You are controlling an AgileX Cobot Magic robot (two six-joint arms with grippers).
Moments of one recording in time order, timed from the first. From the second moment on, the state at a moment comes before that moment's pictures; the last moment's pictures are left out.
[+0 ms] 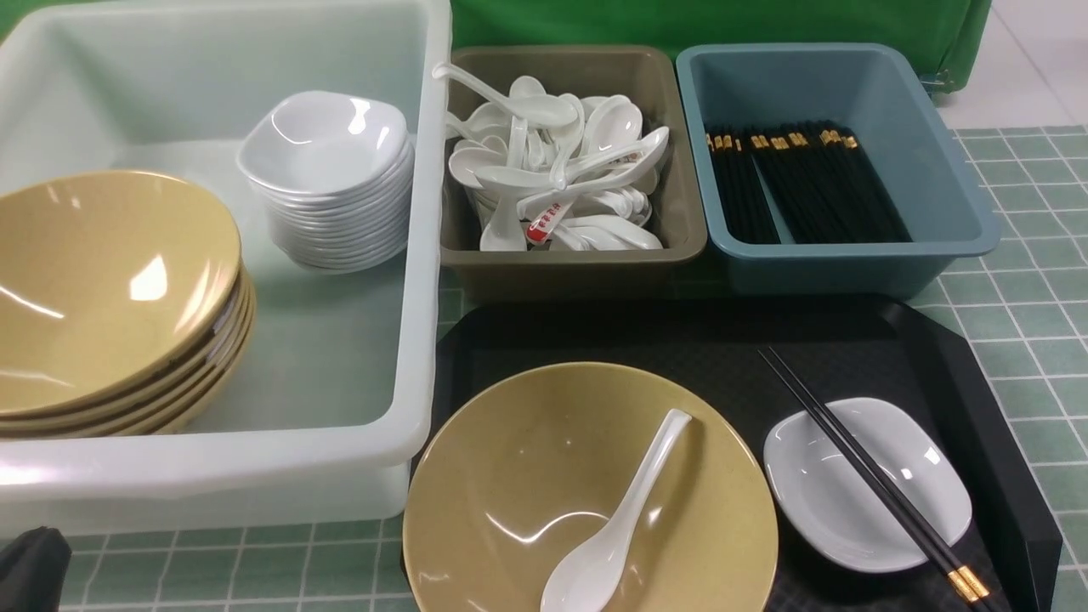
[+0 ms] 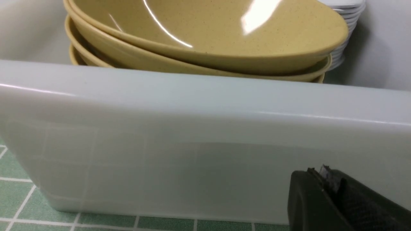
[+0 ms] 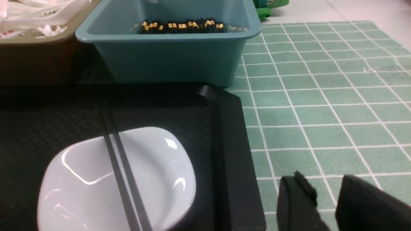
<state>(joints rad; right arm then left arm) -0.02 -0.01 0.03 -0.04 0.32 0.11 0.06 -0.01 0.03 -0.01 0.31 -0.07</state>
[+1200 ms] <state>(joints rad) -0.02 -0.01 0.03 0.28 0.26 0.74 0.06 -0.01 -0.02 -0.90 0.23 -0.36</state>
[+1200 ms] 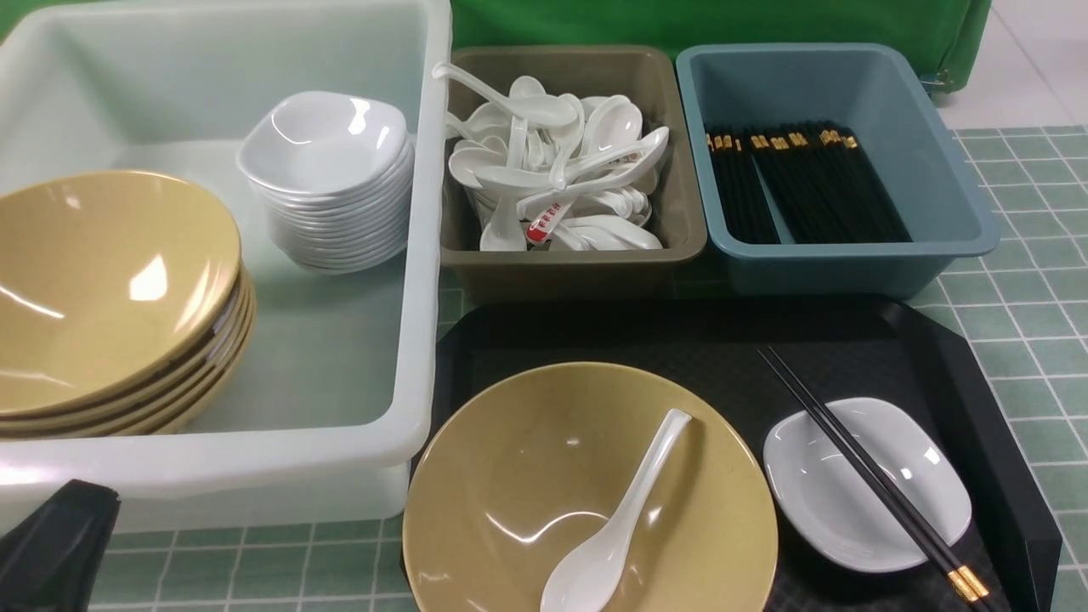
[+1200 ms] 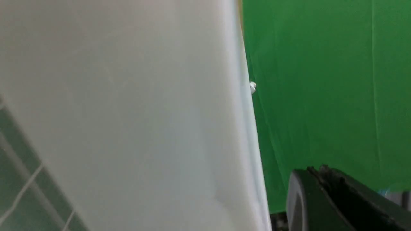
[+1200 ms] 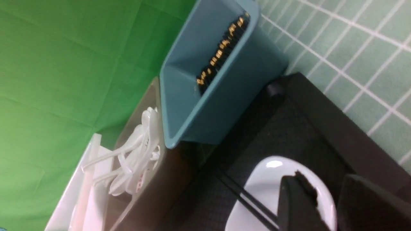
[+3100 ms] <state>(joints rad) 0.32 1.65 -0.96 0.04 0.83 -0.23 -0.75 1.49 -1.25 -0.28 0.97 0.38</state>
